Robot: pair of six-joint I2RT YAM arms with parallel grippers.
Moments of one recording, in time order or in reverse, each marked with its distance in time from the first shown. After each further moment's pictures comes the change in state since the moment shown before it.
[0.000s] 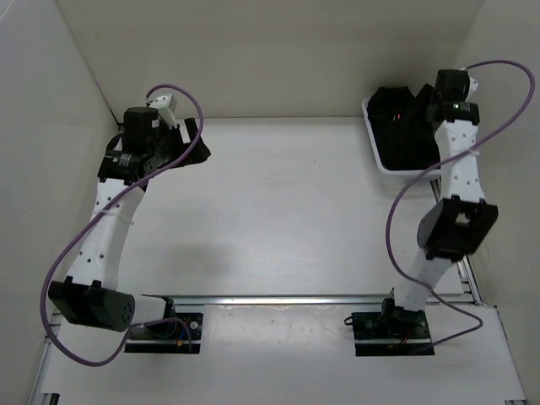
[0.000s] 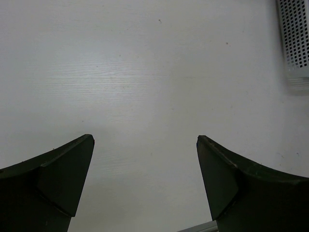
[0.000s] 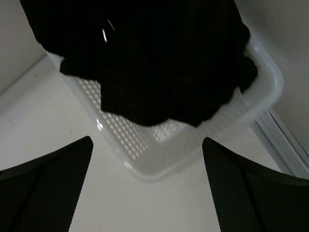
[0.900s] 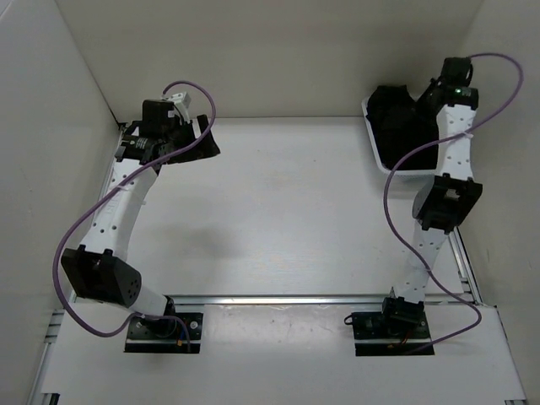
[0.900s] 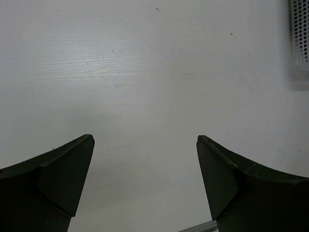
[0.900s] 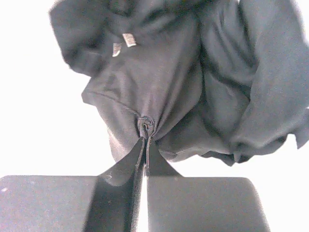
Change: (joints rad) left arm -0.026 0.172 0.069 -0.002 0.011 -0.010; right arm -0.076 0.503 0.546 -0.108 -0.227 -0.002
